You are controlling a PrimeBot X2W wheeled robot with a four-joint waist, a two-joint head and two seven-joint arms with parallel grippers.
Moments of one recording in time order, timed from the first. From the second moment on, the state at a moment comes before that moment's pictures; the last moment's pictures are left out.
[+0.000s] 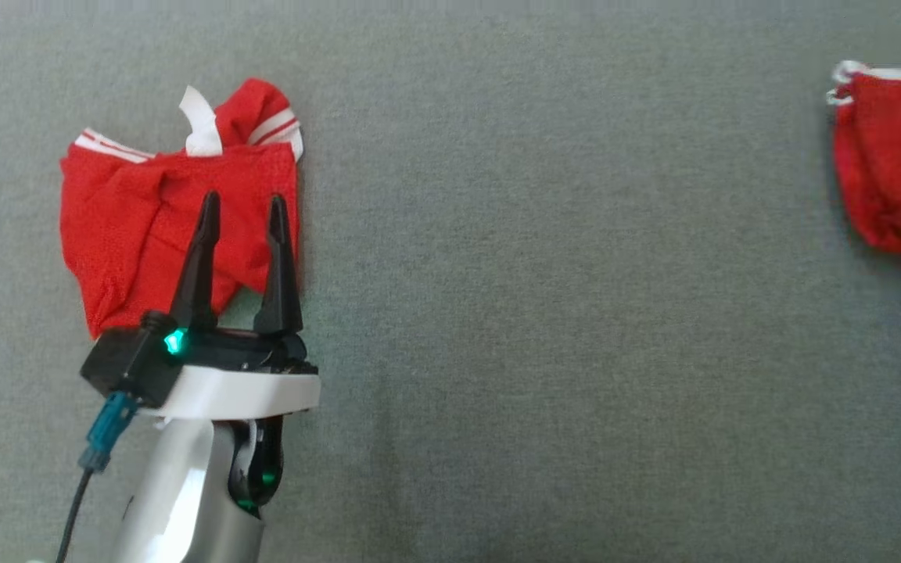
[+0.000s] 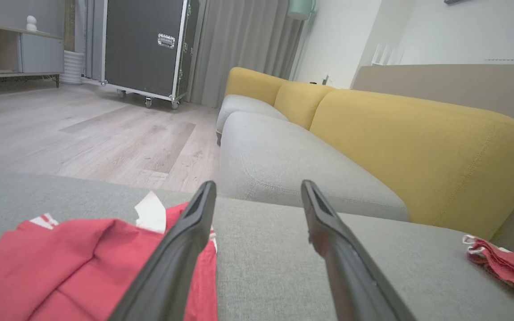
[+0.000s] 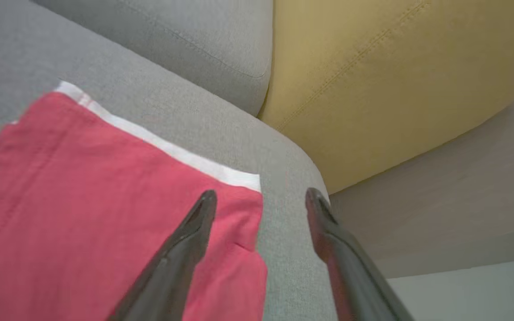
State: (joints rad) left arm -0.27 0.04 -0.19 0.16 -0.34 -0.09 -0.26; right arm -0.87 -0.52 -0.05 1.08 -0.36 0.13 -0.05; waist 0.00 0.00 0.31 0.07
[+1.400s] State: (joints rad) left arm 0.07 0.04 -0.05 0.09 -0.29 -0.08 -0.26; right arm -0.07 -0.05 0.07 0.28 0.16 0.13 -0.25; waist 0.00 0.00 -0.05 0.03
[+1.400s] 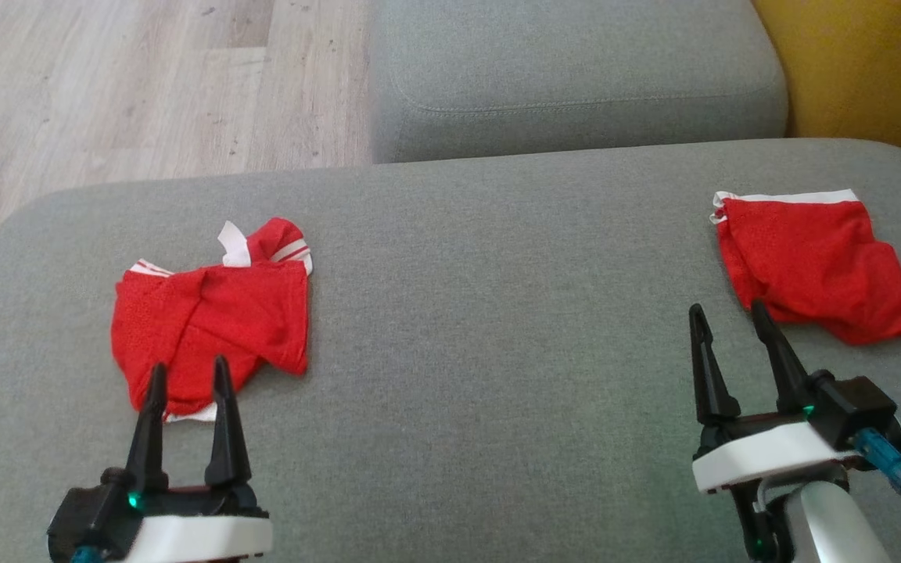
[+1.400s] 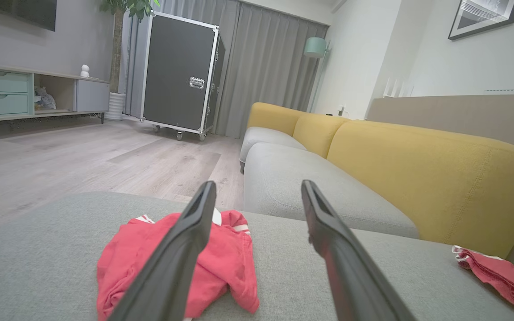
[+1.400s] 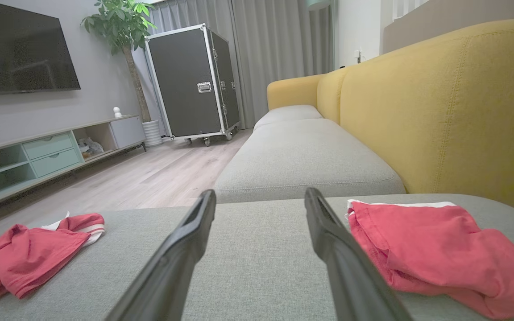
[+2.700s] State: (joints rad) left arm 0.12 0.05 0.02 0.11 -0.26 -0.07 -0.26; right arm 0.01 -0.05 0.24 0.29 0.26 0.13 -0.25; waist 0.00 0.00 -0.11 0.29
